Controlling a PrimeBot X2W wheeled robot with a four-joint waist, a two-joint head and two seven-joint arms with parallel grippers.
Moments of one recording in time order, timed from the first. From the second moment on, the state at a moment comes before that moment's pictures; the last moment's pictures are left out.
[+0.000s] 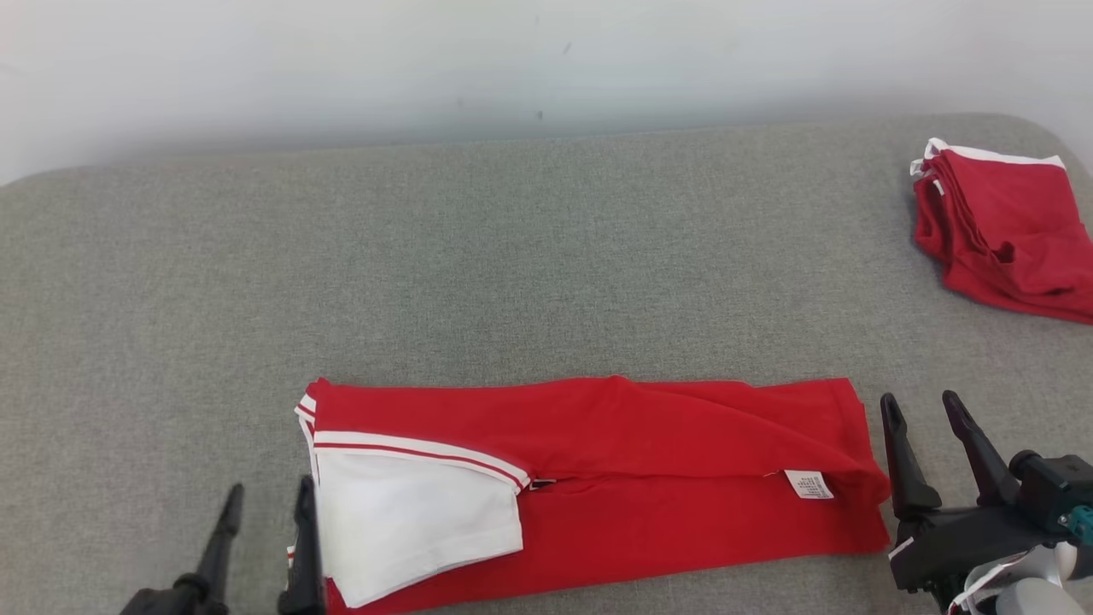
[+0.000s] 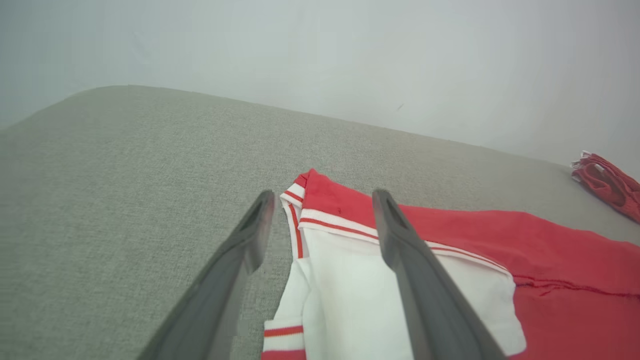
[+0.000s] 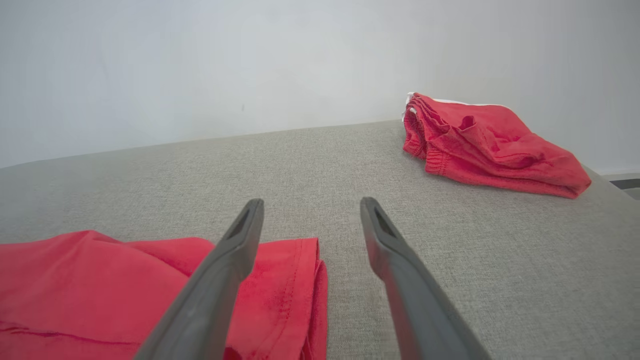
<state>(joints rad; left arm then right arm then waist) 0.02 0.25 -0.23 0.06 -0.51 0.09 -0.26 -0.19 -0.30 0.11 0.39 0.41 0.13 -0.26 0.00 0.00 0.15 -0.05</state>
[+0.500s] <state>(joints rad) 0.04 0.19 0.00 -0.01 -0.22 0.06 -0.26 -0.26 -0.29 0.15 0.63 0.44 0.13 -0.19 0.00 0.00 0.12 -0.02</state>
